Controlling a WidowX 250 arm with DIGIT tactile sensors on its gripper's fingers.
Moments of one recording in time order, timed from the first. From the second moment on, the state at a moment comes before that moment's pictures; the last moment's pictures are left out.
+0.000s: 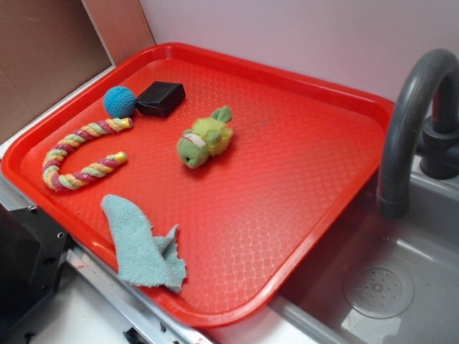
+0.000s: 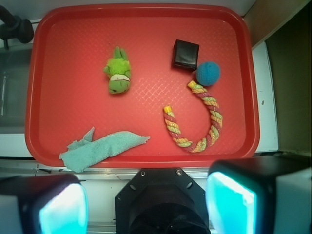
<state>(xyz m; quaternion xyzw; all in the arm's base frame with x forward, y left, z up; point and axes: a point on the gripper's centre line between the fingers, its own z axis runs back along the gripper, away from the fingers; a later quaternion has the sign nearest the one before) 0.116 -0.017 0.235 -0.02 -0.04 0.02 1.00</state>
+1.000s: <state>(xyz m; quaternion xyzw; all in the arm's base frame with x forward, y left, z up) 0.121 0.021 0.191 0.00 -0.09 0.07 0.99</state>
